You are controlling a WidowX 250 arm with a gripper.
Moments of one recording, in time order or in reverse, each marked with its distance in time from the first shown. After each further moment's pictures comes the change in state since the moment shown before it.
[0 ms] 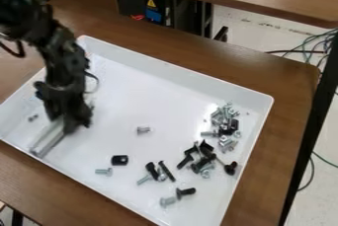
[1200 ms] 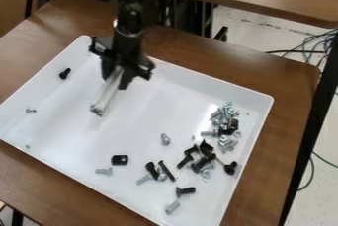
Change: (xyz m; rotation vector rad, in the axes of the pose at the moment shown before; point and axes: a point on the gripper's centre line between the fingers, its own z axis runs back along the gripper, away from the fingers) arm 0.091 0.009 0.057 0.143 -0.006 0.180
